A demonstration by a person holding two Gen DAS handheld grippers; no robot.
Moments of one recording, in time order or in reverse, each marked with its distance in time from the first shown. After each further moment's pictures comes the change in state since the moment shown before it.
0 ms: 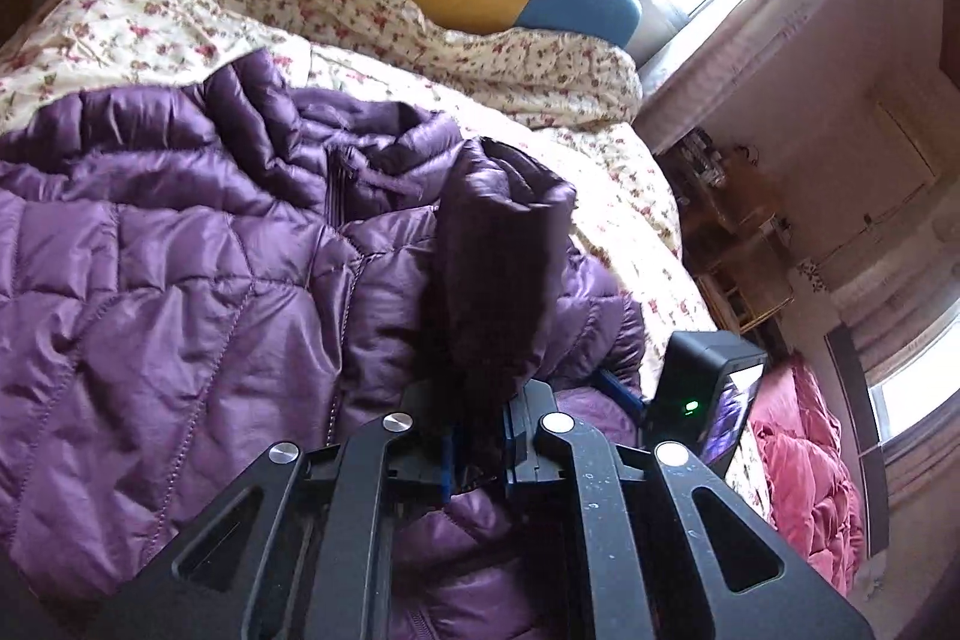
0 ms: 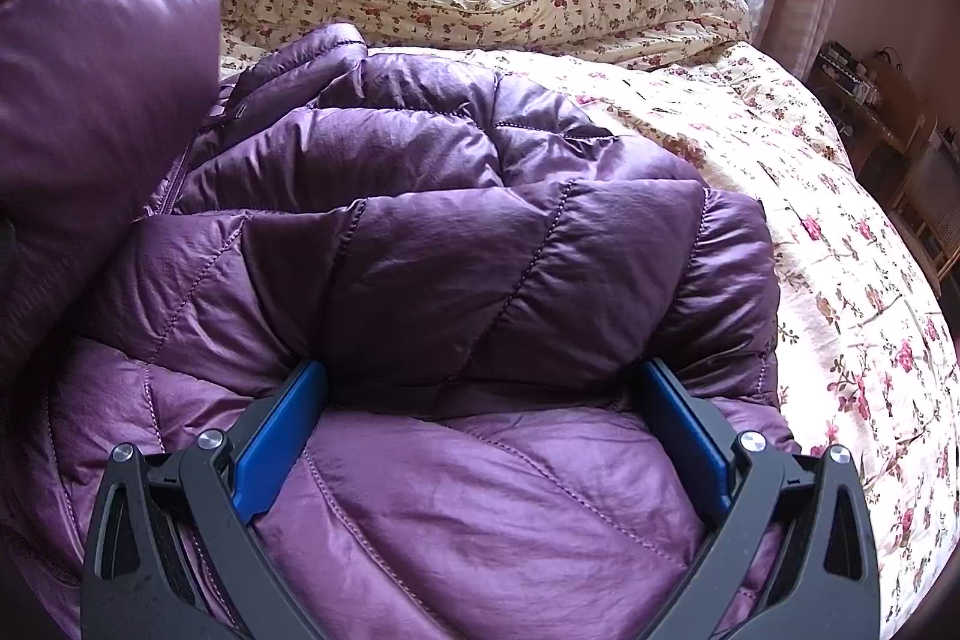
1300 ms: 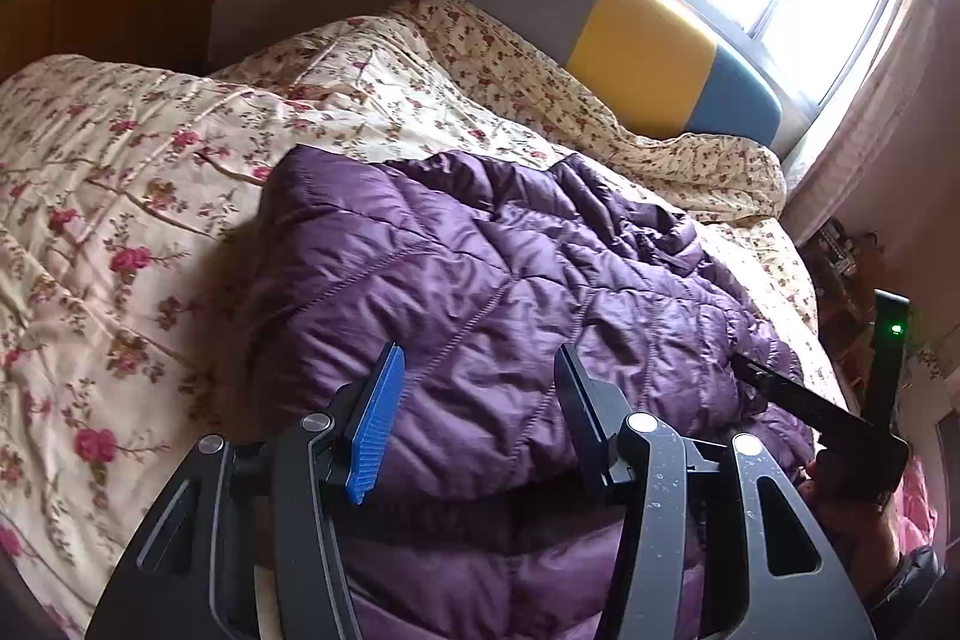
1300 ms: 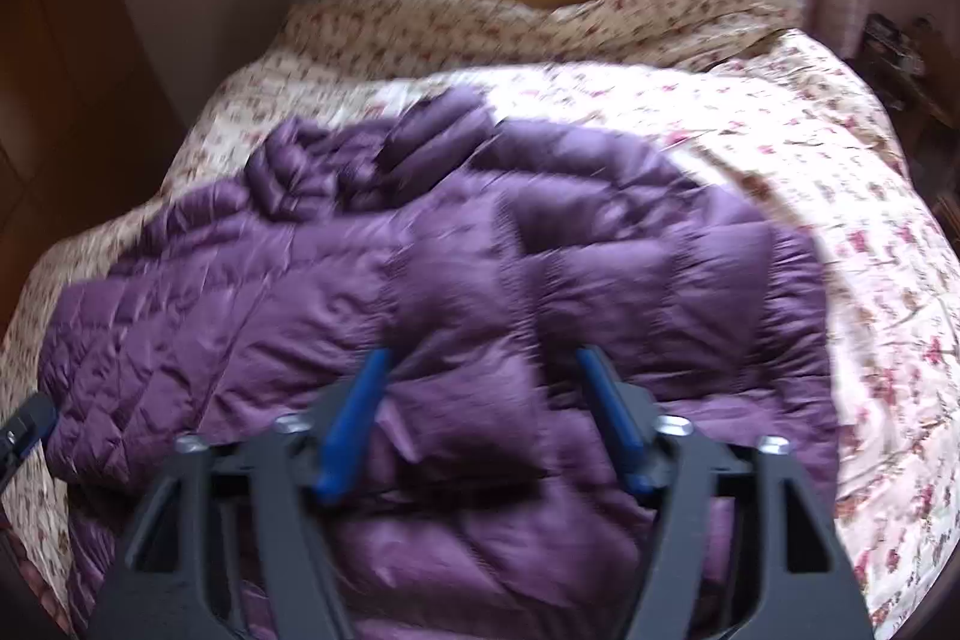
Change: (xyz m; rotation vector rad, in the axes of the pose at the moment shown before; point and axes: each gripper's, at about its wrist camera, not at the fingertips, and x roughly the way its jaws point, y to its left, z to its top) left arm -0.146 0.101 -0.047 -0.096 -0.241 0.378; right arm -0.041 0.047 0.030 0.034 0.068 0.207
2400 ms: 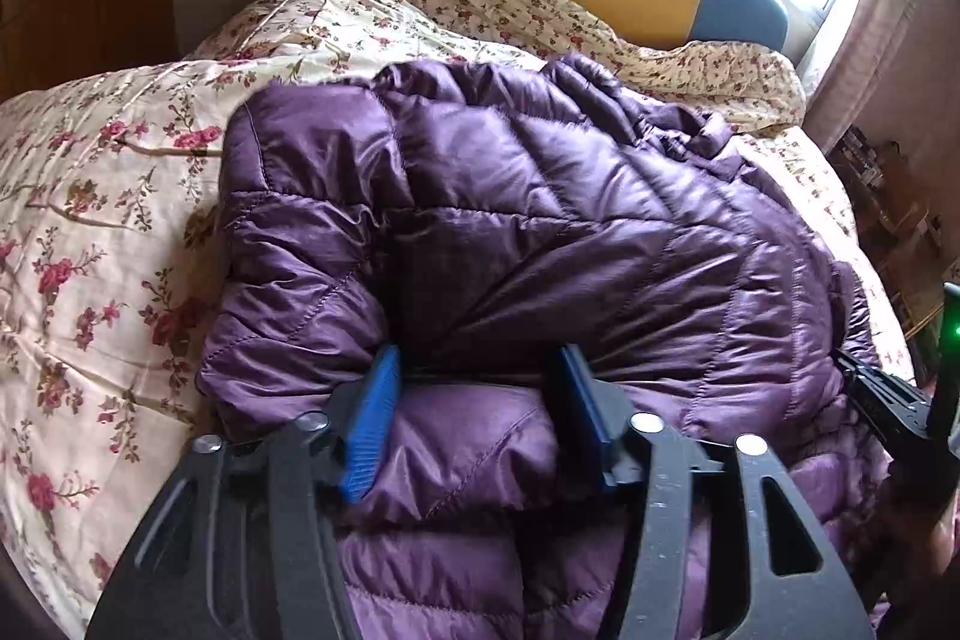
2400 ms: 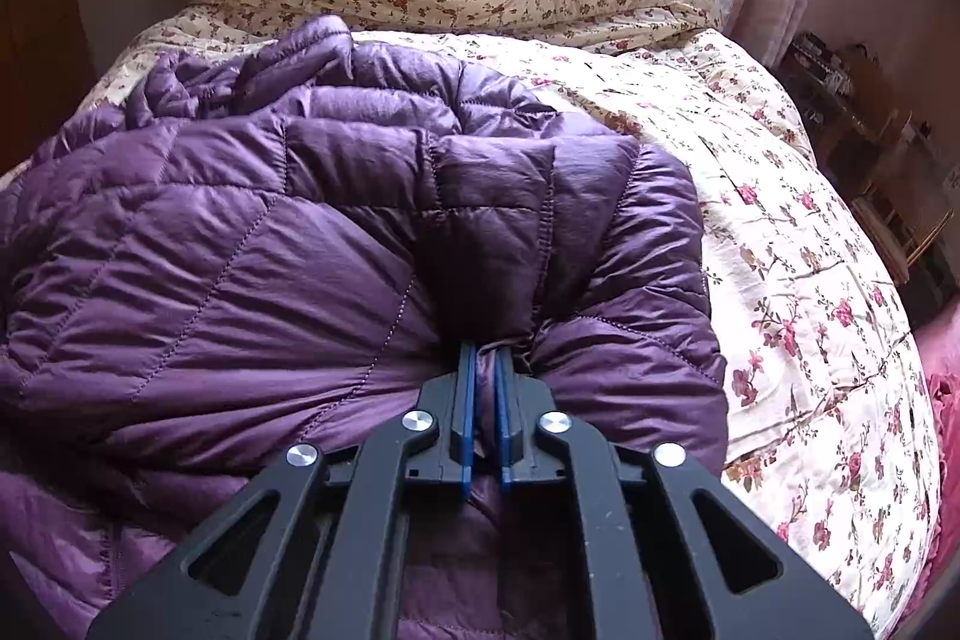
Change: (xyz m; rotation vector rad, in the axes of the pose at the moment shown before) left arm 0.062 -0.021 -0.008 0.146 0.136 0.057; right arm -0.010 -0.054 -0.045 -0.015 -0.023 -0.265
